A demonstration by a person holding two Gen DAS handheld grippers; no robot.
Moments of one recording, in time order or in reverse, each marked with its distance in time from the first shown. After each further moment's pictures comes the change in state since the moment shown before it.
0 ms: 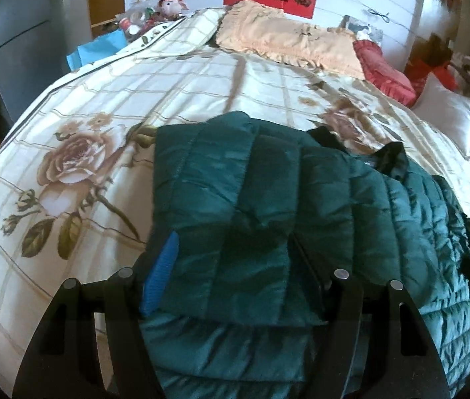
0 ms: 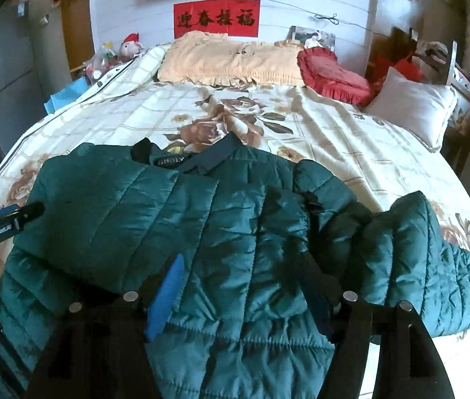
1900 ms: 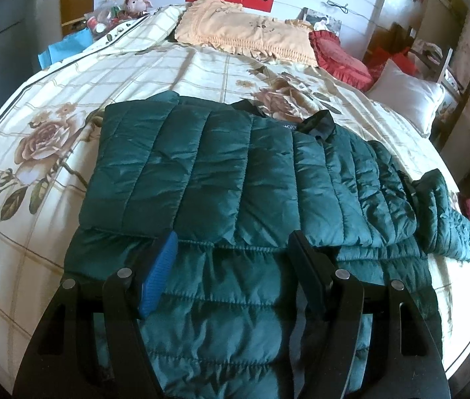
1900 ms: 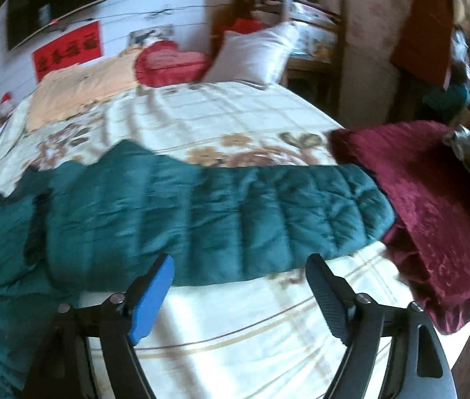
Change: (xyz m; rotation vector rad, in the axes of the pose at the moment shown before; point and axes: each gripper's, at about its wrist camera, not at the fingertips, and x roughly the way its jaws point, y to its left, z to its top) left arm -0.052 -0.054 -0.043 0.041 0.025 -0.137; right arm -0.076 -0.265 -0.098 0.424 0.011 -0.355
